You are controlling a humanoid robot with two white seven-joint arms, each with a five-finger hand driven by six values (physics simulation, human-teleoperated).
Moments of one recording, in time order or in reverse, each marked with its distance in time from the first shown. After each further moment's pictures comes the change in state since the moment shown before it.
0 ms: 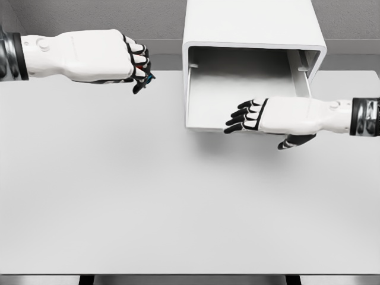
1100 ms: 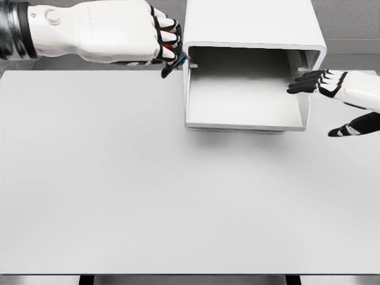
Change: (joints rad) left arm -0.109 -0.106 0.005 -0.037 0.072 -0.001 -0.002; right arm 0.396 -0.161 -0.532 0.001 -0.357 -0.002 0.000
